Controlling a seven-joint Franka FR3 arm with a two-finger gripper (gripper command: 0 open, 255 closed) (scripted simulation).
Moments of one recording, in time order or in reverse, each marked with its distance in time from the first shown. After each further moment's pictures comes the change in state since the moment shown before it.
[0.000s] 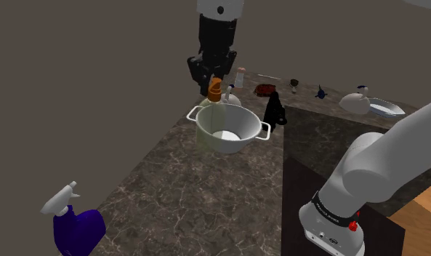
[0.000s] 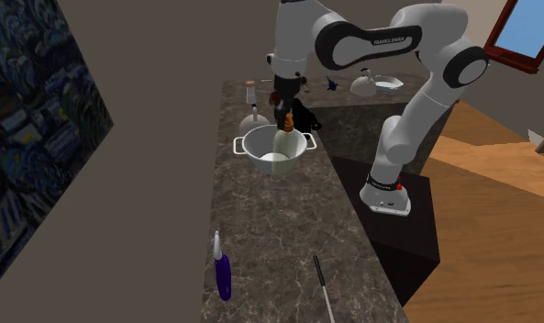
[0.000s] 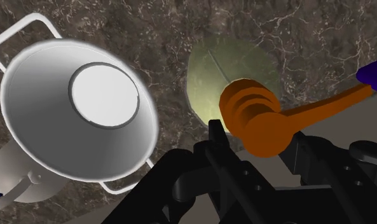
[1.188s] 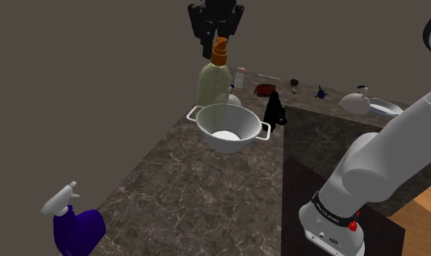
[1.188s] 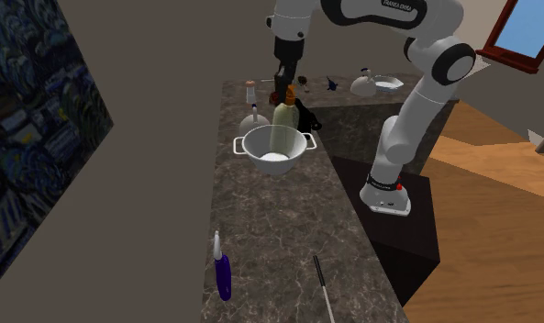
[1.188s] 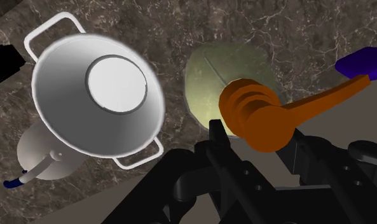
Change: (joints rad) arm -0.015 0.101 0.014 0.339 -0.041 -0.247 0.017
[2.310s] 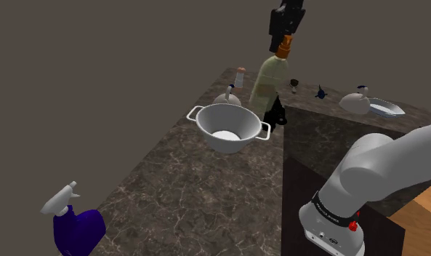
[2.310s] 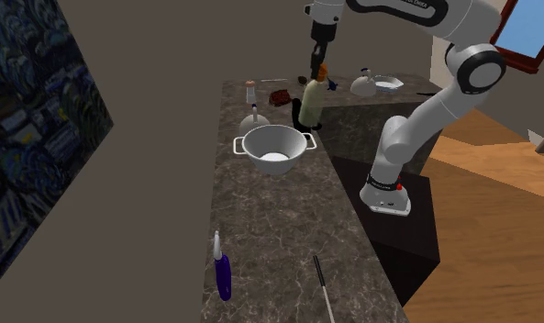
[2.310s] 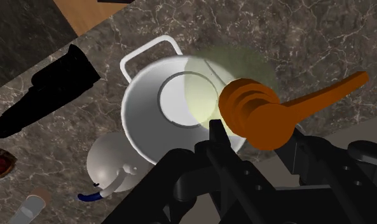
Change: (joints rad) arm -0.055 -0.363 -0.351 -0.330 -0.011 -0.022 -0.417
